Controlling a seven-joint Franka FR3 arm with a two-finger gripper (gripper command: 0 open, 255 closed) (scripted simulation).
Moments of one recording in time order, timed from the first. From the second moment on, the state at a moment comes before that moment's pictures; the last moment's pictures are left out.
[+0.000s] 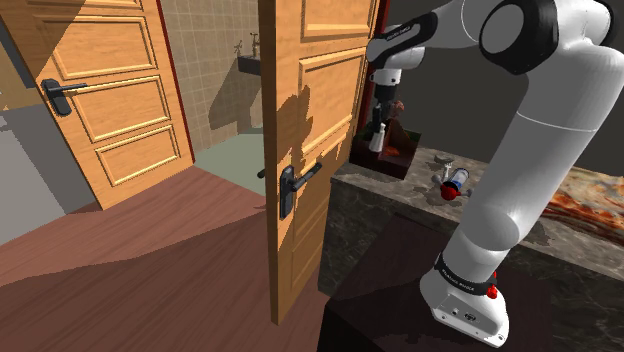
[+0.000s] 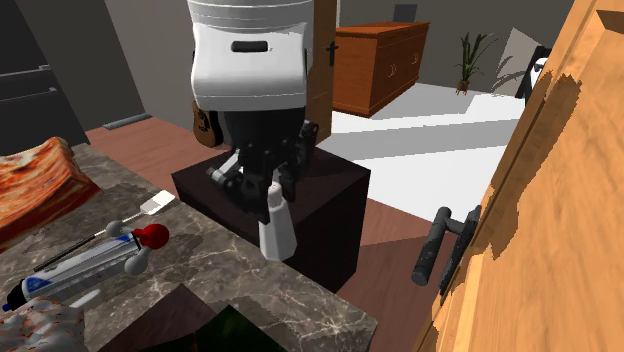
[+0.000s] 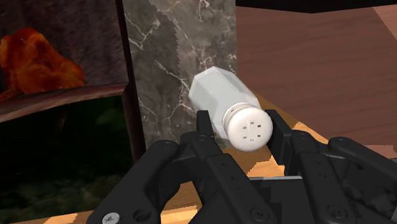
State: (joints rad) arm -0.16 0.03 -0.48 -1.97 0.02 1.86 -0.72
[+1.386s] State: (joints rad) arm -0.22 -0.18 -0.53 -2.00 -0.10 1.71 -0.79
